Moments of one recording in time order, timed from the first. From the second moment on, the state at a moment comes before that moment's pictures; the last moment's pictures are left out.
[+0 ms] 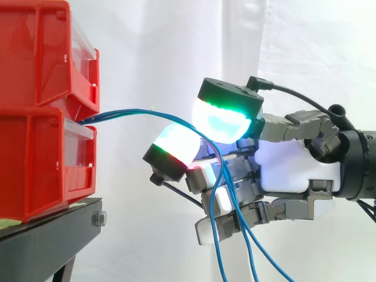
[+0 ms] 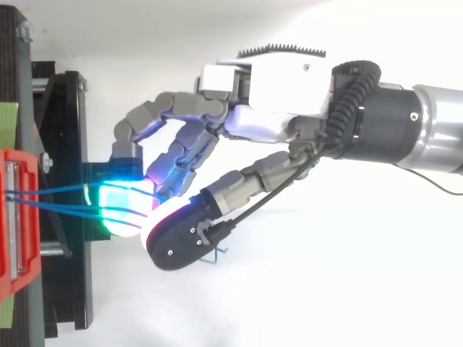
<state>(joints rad) 0.10 -2.29 -1.23 -2.70 -1.41 0.04</state>
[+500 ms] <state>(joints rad) 0.10 -2.29 -1.23 -2.71 -1.41 0.03</state>
